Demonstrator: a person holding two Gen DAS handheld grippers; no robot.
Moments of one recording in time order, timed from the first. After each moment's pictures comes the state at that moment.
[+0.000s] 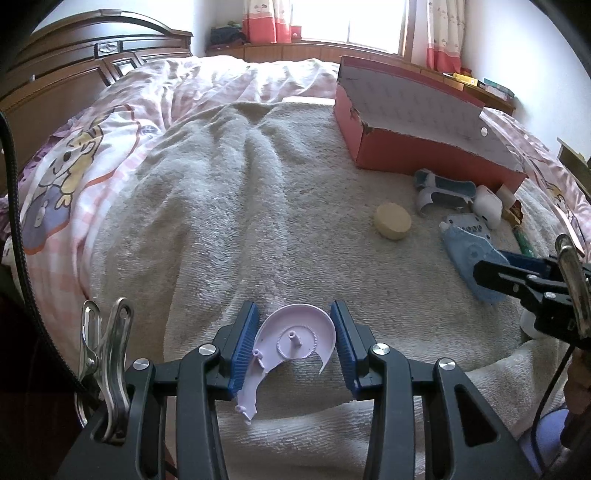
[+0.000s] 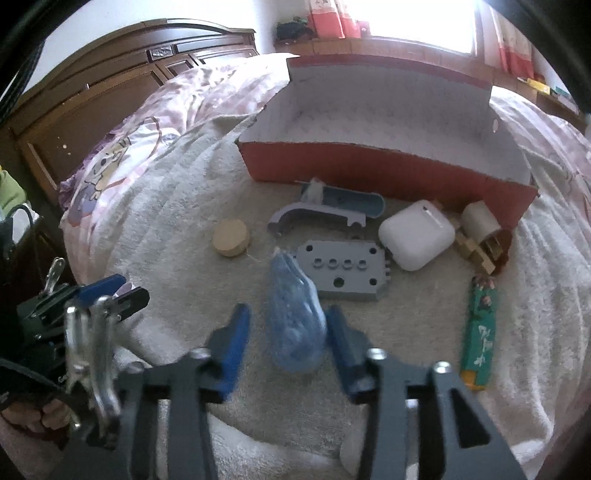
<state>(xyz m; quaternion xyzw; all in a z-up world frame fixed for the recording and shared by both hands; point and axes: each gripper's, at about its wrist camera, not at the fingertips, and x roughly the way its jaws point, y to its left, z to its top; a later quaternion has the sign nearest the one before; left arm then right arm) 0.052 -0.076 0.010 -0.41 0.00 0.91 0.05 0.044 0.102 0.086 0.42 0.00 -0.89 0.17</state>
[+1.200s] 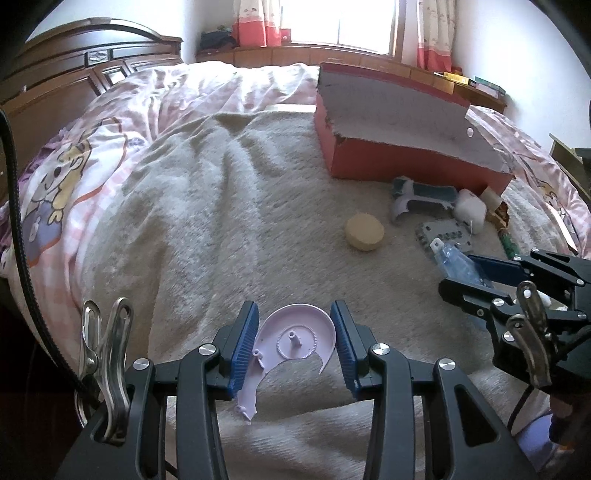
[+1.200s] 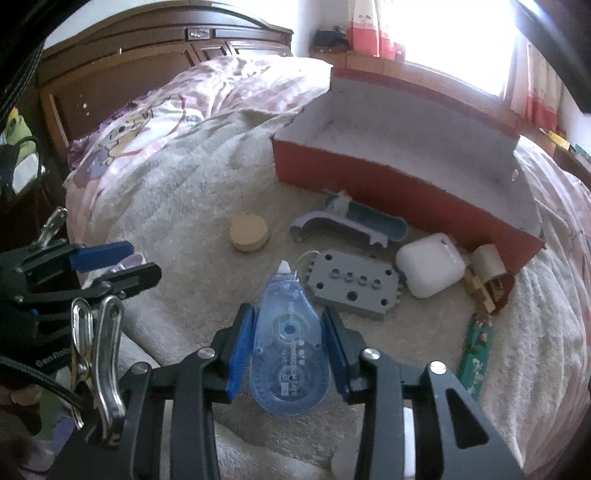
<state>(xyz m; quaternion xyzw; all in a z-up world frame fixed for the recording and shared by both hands) 0.049 -0.054 0.024 -0.40 0.00 0.91 0.06 0.051 0.088 0.090 0.39 0.08 -0.90 0.19</state>
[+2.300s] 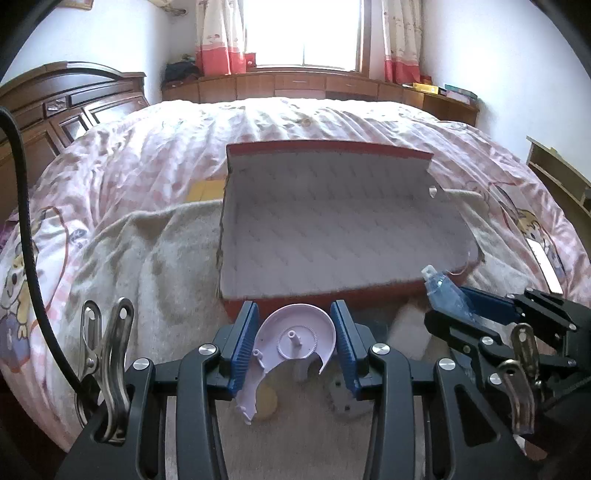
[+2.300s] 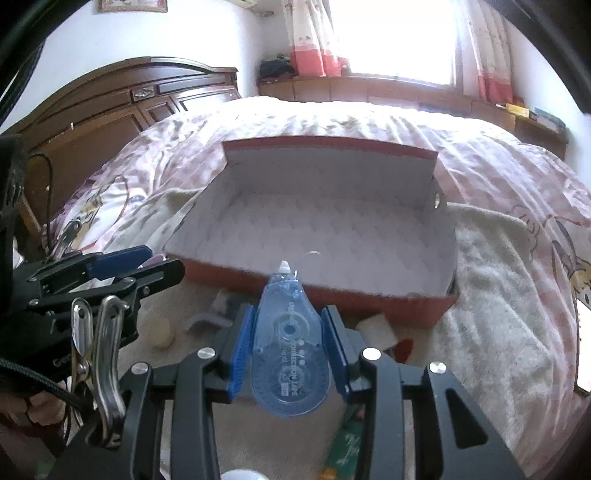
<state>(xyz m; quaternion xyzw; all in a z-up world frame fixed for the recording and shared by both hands) -0.042 0.037 0.094 -0.36 0.03 0.93 0.11 -0.005 0.182 0.146 0.35 -0.01 -0.93 0.13</state>
